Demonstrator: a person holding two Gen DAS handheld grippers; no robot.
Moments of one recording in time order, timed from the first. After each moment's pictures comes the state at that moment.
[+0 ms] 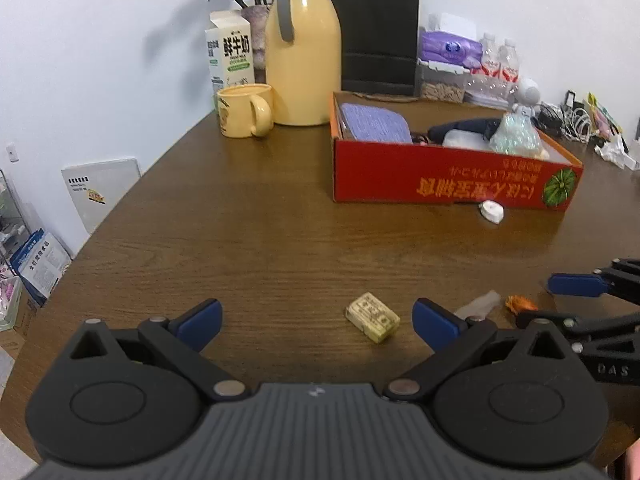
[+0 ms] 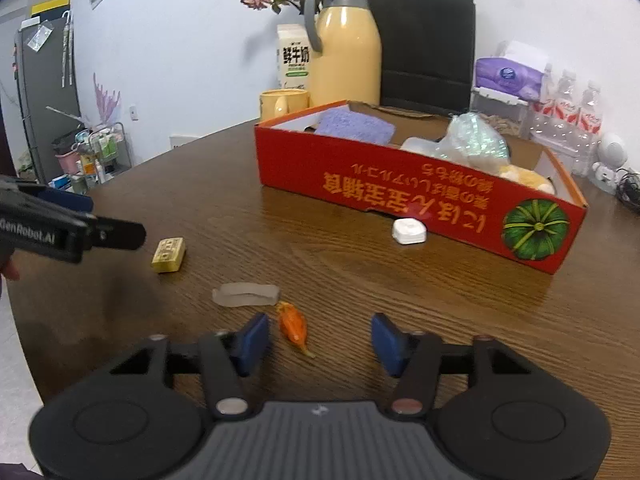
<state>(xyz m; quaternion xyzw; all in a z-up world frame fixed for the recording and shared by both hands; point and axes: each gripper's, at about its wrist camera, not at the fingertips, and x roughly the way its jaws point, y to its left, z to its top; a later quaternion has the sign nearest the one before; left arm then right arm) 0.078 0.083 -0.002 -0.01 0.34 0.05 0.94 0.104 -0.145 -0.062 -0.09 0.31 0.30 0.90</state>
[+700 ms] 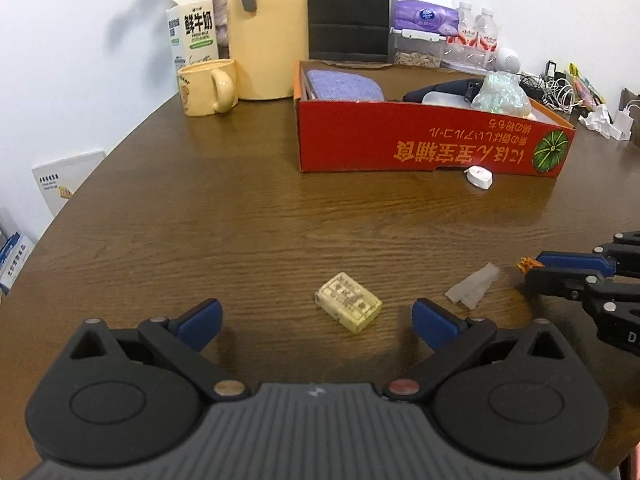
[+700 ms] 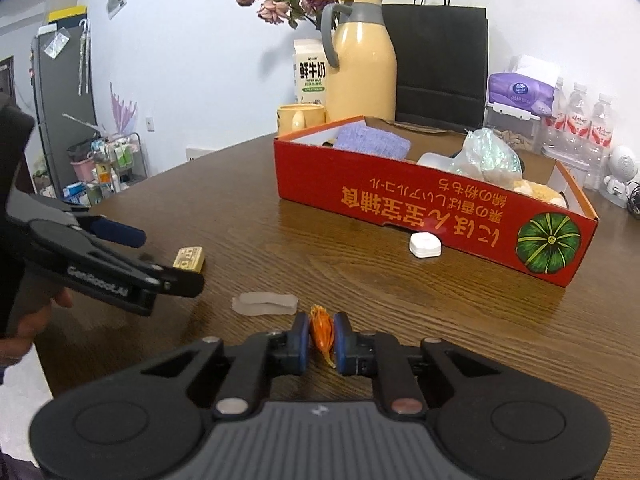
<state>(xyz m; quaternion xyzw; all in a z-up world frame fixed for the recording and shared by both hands) 0.101 0.072 -0.029 0.01 0.36 0.01 0.93 0.099 -0.149 -0.058 -0.08 0.29 0.32 0.90</state>
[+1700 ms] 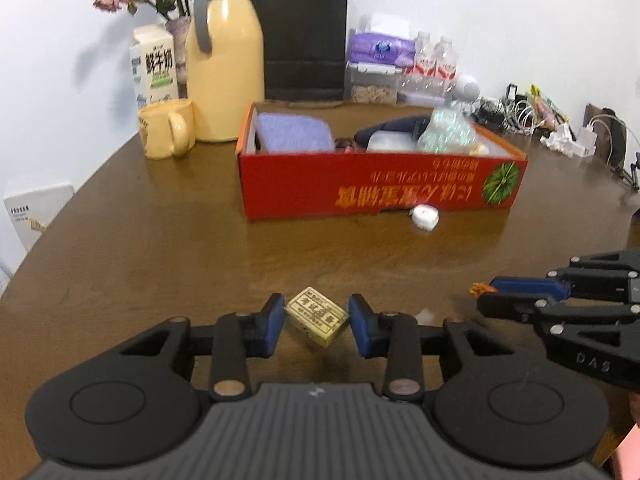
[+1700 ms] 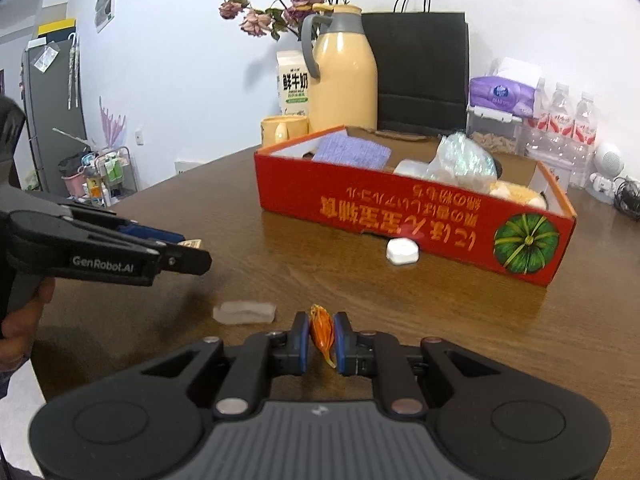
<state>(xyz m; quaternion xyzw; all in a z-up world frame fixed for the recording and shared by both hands) 0.106 0.045 -0.006 0.00 0.31 -0.03 0.95 0.104 -0.161 -0.054 -0.07 0.27 0.30 0.91</state>
